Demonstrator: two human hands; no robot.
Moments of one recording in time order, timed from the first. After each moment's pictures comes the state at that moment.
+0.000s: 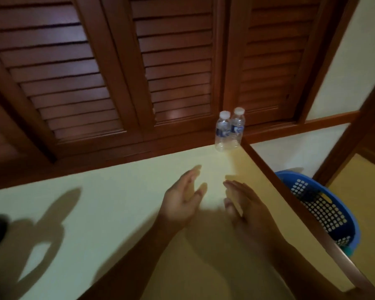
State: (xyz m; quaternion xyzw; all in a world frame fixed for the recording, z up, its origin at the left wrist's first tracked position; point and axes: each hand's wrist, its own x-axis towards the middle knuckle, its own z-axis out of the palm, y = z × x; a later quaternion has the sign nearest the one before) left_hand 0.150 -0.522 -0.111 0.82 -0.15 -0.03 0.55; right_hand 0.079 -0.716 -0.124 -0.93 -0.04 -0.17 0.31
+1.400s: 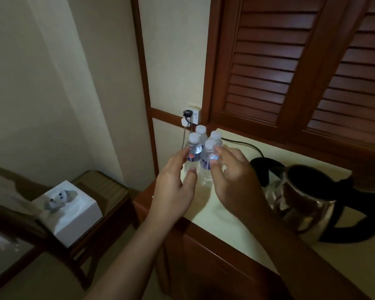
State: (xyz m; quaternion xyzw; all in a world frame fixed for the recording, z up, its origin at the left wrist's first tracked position) left_hand -0.131 0.098 -0.059 0.82 0.15 0.35 0.43; right_hand -0.048 -0.035 -0.025 -0.82 -0.37 -0.09 0.43
